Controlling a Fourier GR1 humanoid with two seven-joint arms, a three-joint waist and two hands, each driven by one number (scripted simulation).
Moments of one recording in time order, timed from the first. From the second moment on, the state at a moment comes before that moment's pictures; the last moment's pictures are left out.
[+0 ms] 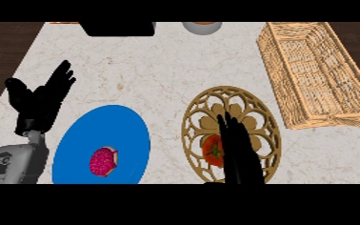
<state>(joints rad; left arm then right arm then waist) -0.21 0.32 0.09 -1.38 0.13 0.00 0.22 0.12 -0.06 0.64 -1.75 1.17 -0.21 0.63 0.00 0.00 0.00</state>
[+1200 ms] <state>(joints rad) -0.22 0.29 0.12 -1.40 0.09 -0.04 0.22 -0.16 0.00 0.45 -1.48 1.14 -0.19 0.84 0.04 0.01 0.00</state>
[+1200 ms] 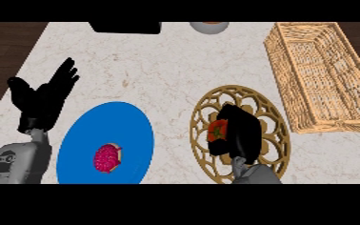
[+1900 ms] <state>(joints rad) -0.29 0.26 0.06 -1.41 0.09 -0.07 0.23 -0.65 0.00 0.03 -1.23 1.12 -0.37 1.05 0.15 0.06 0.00</state>
